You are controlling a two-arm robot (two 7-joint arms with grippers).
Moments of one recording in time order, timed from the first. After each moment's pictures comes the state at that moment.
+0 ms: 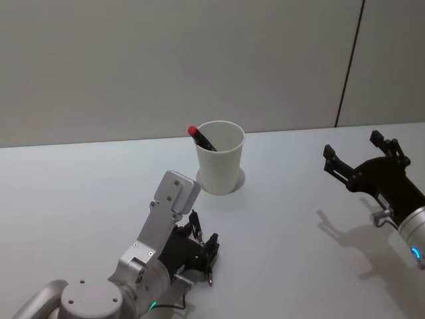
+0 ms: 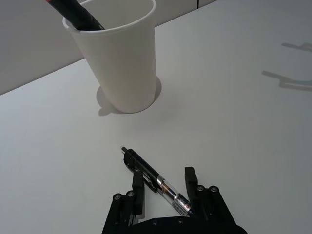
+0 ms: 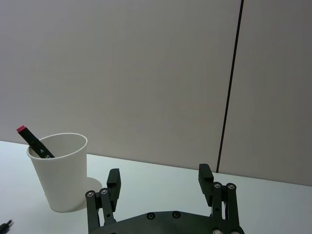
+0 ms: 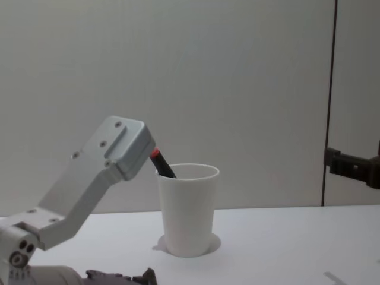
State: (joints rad) left arm -0.05 0.40 0.47 -1.81 -0.32 0.55 0.04; right arm -0.01 0.34 -0.23 -1.77 0.29 0.03 0.07
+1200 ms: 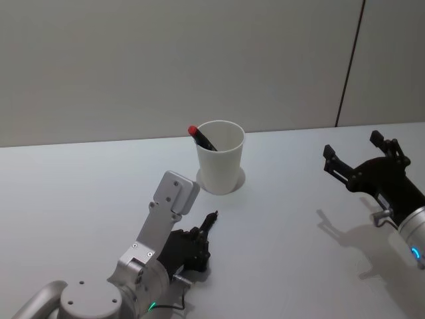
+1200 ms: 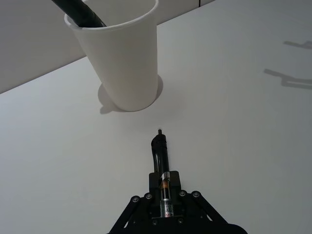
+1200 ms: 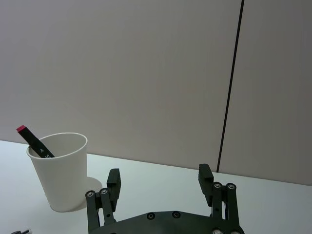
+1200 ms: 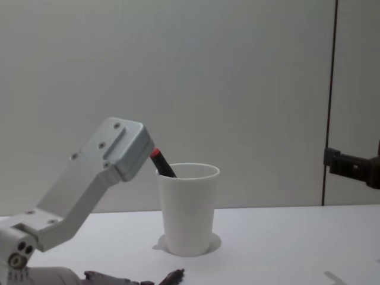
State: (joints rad) left arm -0.04 0.40 0.47 -1.81 -0.32 0.55 0.05; right arm -0.01 0.34 -0.23 -1.77 0.29 0.03 0.07
